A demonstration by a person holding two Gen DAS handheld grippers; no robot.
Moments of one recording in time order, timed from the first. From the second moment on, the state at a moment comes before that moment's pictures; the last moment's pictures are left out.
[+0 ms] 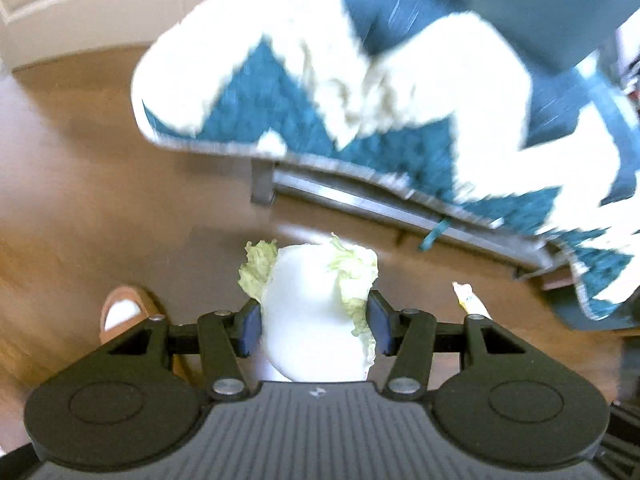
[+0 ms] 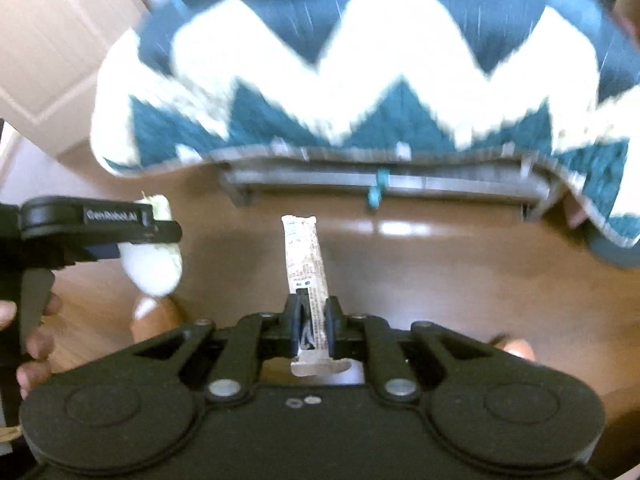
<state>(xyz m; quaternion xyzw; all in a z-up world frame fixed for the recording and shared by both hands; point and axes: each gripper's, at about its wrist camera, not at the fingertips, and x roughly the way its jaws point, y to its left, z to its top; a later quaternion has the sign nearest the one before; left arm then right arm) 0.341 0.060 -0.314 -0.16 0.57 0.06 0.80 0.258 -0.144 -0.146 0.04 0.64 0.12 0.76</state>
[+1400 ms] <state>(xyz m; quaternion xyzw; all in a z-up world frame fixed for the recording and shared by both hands) 0.495 0.032 0.068 -0.09 0.30 -0.05 0.95 0.457 -0.126 0.153 0.02 0.36 0.12 0.93</state>
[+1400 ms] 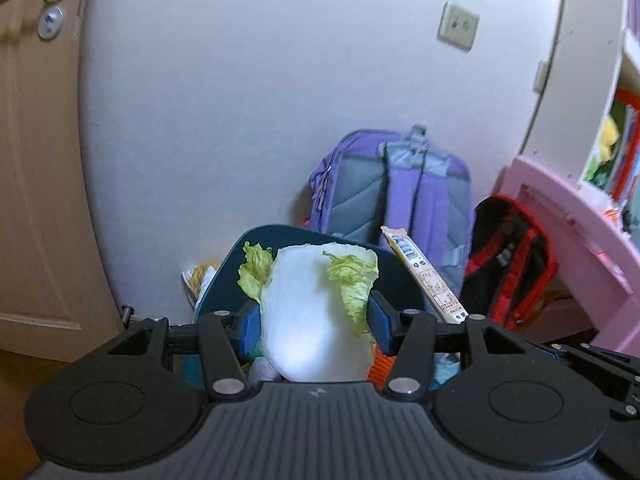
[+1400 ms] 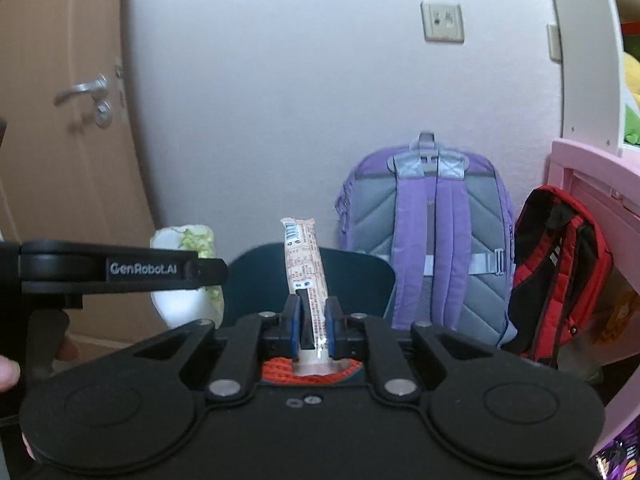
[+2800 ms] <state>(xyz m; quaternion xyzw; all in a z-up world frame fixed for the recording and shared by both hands) 0.433 0.039 0.061 -0.05 0.31 -0.04 0.95 0.418 -0.119 0.157 0.00 0.39 0.14 0.91</state>
